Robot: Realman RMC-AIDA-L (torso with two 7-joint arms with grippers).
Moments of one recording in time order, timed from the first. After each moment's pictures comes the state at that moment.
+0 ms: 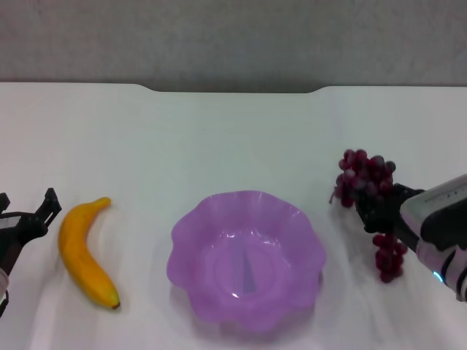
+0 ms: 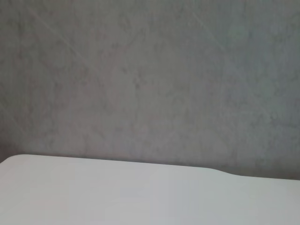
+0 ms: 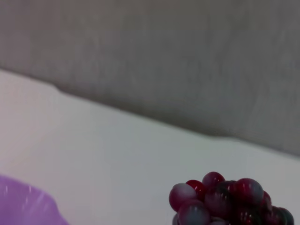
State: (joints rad) left arm -0.34 -2.05 -0.95 -0.29 2.27 0.87 -0.15; right arm 0.26 2.00 1.05 0.91 -2.35 -0.22 -0.43
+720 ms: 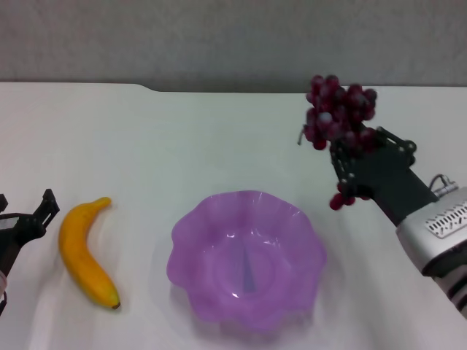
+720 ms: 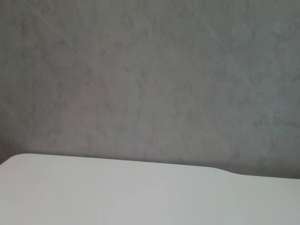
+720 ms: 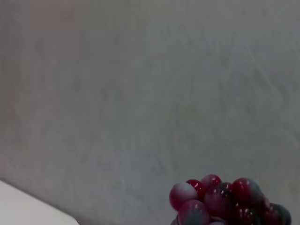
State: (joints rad) left arm -0.34 -2.04 -0.95 -0.29 2.27 0.87 -0.15; right arm 0.16 2.00 0.92 1.05 -2.52 -0.60 -0.45
